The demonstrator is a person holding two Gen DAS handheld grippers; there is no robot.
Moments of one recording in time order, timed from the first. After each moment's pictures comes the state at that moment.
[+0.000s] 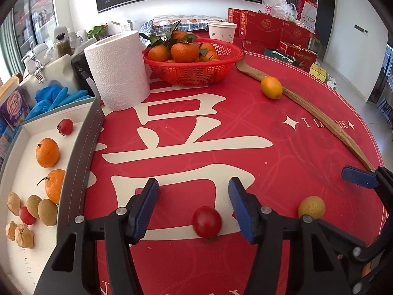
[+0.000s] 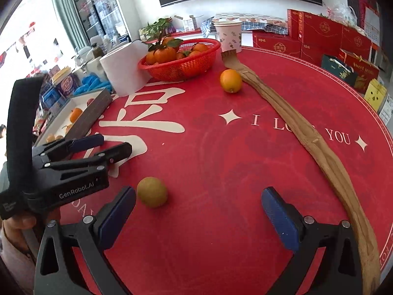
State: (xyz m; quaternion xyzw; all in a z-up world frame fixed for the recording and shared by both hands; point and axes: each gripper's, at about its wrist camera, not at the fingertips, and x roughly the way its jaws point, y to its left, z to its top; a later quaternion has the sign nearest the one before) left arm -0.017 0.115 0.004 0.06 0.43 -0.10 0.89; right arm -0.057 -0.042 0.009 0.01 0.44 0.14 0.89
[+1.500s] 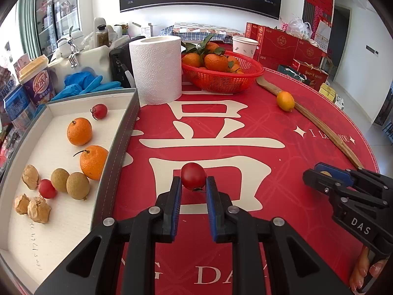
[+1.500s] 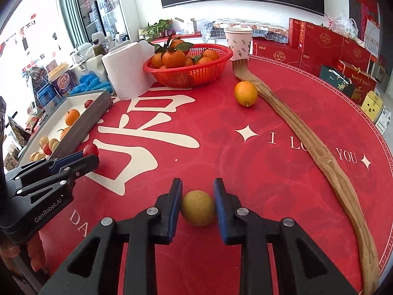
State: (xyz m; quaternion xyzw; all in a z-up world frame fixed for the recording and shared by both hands) left arm -0.043 0.151 0.014 0.01 0.41 -0.06 0.91; right arm -0.041 -0.025 0.010 0.02 0.43 0.11 0.90
